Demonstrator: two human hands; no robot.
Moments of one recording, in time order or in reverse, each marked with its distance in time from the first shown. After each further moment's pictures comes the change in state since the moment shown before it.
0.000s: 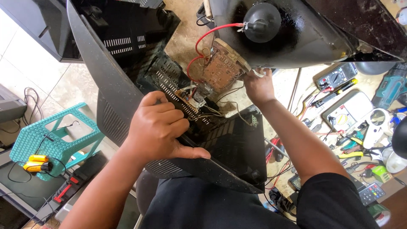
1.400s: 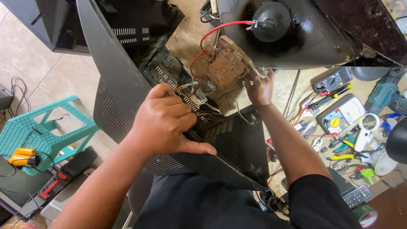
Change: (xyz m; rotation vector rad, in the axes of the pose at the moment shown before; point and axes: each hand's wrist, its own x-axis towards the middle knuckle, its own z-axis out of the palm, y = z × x) left_hand -0.005 -0.004 0.001 -0.023 0.005 0.011; right_hand 0.019 0.003 0.077 0.371 0.870 -0.010
